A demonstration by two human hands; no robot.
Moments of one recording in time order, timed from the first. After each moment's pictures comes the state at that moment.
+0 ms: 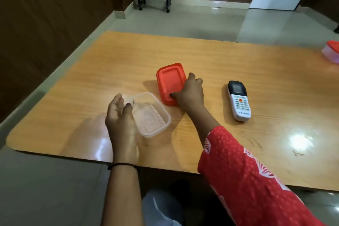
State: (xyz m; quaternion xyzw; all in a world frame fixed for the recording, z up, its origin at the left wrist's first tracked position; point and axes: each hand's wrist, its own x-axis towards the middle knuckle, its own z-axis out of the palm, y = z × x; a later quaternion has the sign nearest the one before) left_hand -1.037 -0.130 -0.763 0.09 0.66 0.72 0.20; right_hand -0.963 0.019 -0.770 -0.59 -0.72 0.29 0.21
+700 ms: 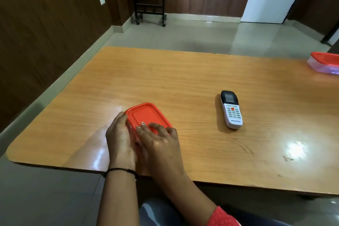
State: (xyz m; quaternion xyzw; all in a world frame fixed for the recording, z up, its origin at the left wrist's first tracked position) left_hand -1.037 -0.130 -0.756 -0.03 0.53 0.77 0.36; right_hand -0.950 -0.118 -0.793 -0.34 -0.90 0.03 0.29
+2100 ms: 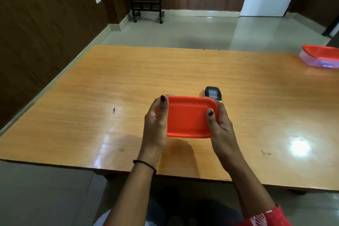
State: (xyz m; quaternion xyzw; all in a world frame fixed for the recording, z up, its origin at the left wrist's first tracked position) left_hand -0.936 -0.093 -0.748 0.34 0.56 0.65 0.38; right_hand -0.799 -0.044 -0.757 -0.38 -0.62 0.54 0.42
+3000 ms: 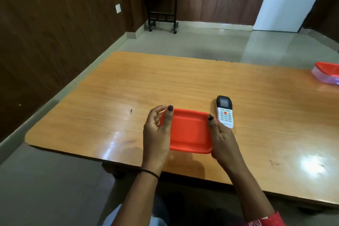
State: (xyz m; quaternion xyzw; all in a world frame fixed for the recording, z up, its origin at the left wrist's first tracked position) left_hand -0.943 -0.127 -0.743 0.29 0.64 0.67 0.24; right_hand -0.810 -0.064 -0.748 -0.44 -0.66 0.49 0.36
